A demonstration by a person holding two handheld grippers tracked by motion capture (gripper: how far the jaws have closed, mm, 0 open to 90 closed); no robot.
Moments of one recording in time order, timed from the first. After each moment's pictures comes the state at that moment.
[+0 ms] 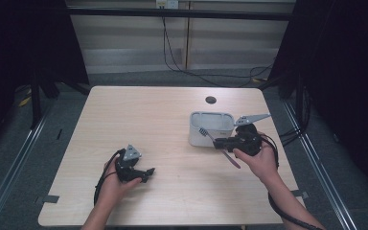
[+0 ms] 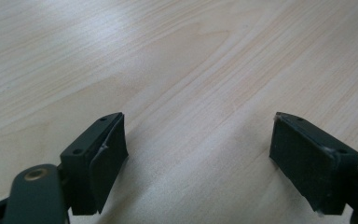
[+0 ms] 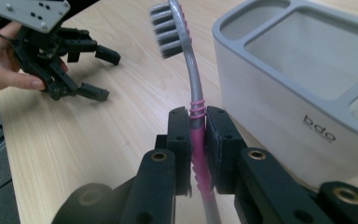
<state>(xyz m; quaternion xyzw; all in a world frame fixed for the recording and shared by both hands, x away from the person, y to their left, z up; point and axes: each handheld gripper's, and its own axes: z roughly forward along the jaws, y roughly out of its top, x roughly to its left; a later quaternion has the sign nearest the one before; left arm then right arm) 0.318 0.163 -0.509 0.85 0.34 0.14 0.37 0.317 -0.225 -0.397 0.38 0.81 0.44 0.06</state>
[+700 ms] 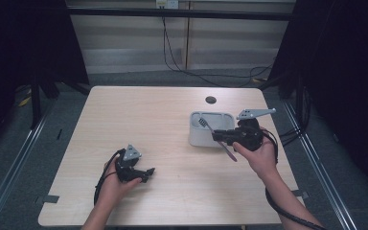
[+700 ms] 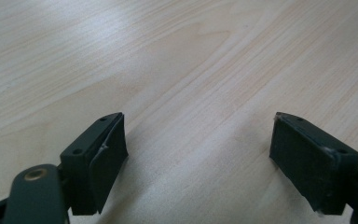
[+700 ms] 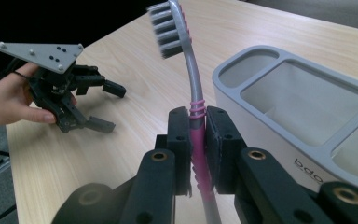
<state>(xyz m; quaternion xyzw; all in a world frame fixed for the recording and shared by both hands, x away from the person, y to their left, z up) 0.318 0.163 -0.509 0.85 0.34 0.14 0.37 0.320 -0.223 -0.379 0.38 0.79 0.48 0.08</state>
